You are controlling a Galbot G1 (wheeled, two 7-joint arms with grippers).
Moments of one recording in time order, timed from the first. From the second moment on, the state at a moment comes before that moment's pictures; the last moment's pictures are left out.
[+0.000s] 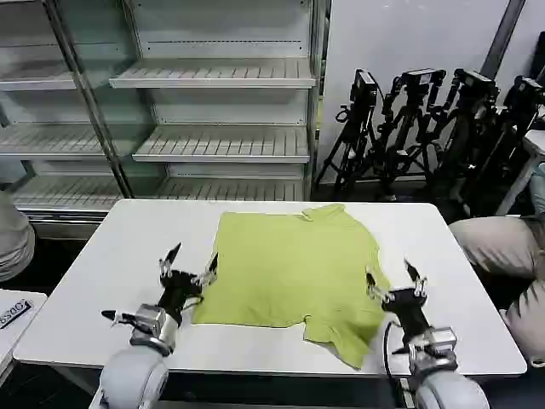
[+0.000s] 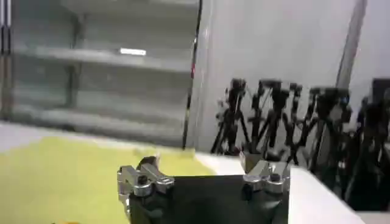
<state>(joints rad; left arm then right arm) 1.32 -1.20 -0.41 -2.07 -0.19 0.37 -0.08 -1.62 1.23 0.56 2.19 0.18 -0.26 0.02</state>
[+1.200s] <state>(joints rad) 1.46 -1.14 -0.39 -2.12 -0.42 0.57 -0.19 -1.77 1.20 0.50 2.25 0.35 -0.41 0.00</state>
